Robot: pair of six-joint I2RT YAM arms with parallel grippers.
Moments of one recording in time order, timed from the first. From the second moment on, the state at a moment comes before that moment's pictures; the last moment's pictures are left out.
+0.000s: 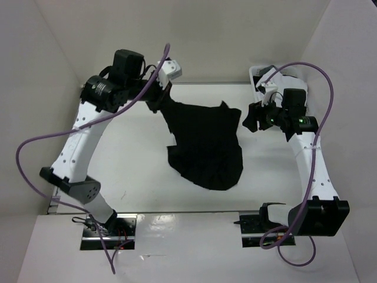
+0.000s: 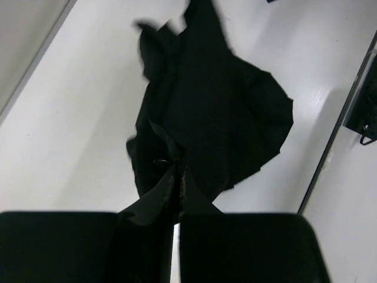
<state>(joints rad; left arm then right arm) -0.50 1.71 2.28 -1.18 0.46 0.34 -0.04 1.22 1.25 -0.70 -0.54 -0.25</state>
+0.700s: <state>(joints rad) -0.31 1.64 1.18 -0.74 0.33 0.24 -0.03 1.43 1.27 -0.72 -0.61 -0.26</state>
